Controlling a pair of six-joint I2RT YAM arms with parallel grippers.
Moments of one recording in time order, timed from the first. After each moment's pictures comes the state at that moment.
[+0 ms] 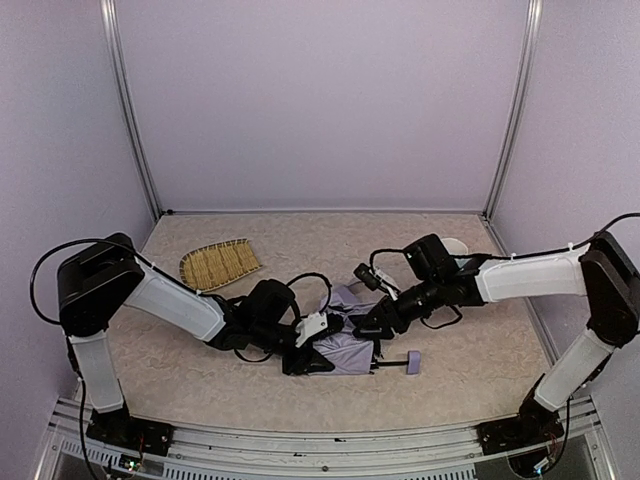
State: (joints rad) left arm -0.94 1.90 0.85 0.29 0.50 0.27; right arm 0.70 1.61 0.88 -0.13 -0.69 0.07
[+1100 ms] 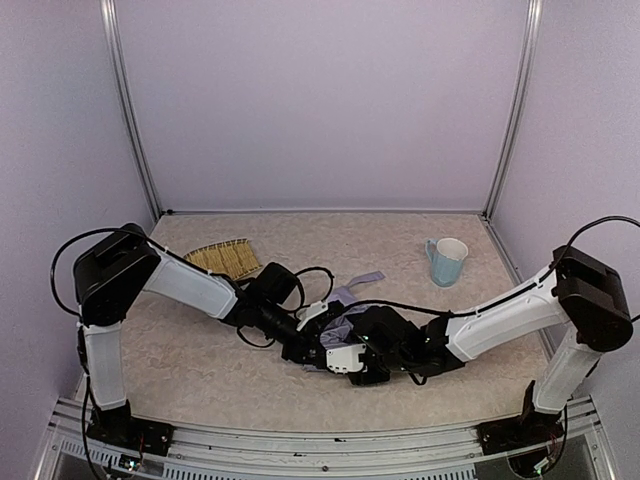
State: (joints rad) left arm -0.85 2.01 1.03 0.05 0.80 0.22; right arm 1.14 1.69 0.76 0.11 0.22 -0.73
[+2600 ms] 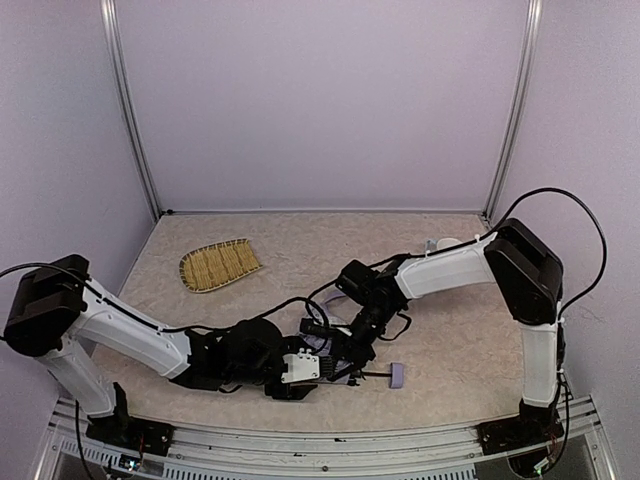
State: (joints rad) left arm -1.20 1.62 0.60 0.36 -0.09 0.58; right arm 0.88 2.07 1.31 -0.62 -0.80 -0.50
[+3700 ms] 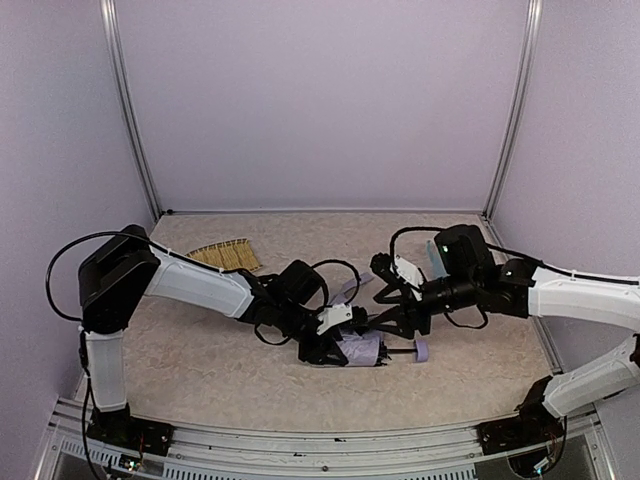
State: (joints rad) left arm -0.96 2.01 1.17 -0.11 0.48 0.39; right arm 0.77 1.27 0.84 -0.22 -0.47 -0.26
